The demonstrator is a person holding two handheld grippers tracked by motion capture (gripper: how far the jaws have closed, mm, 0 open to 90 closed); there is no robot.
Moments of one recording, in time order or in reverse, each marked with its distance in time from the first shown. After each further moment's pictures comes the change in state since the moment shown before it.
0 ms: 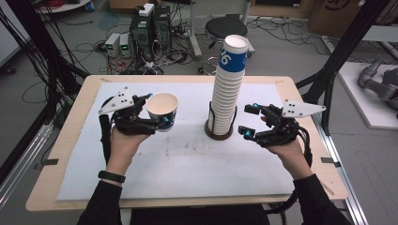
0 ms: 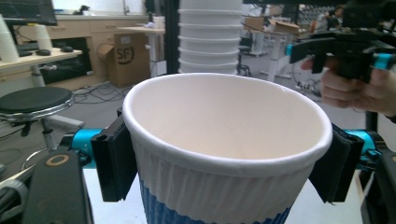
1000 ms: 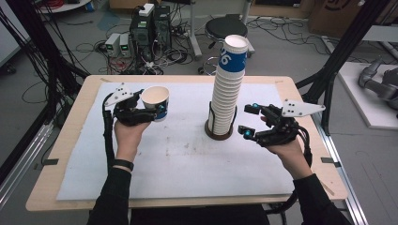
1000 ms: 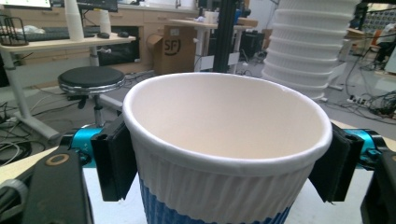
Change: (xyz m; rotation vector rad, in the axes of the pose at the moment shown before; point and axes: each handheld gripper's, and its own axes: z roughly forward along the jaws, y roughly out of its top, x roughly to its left) left arm 0.046 -0.031 0.015 0.022 0.194 -0.064; right arm -0.001 -0.001 0.001 0.002 -0.001 0.006
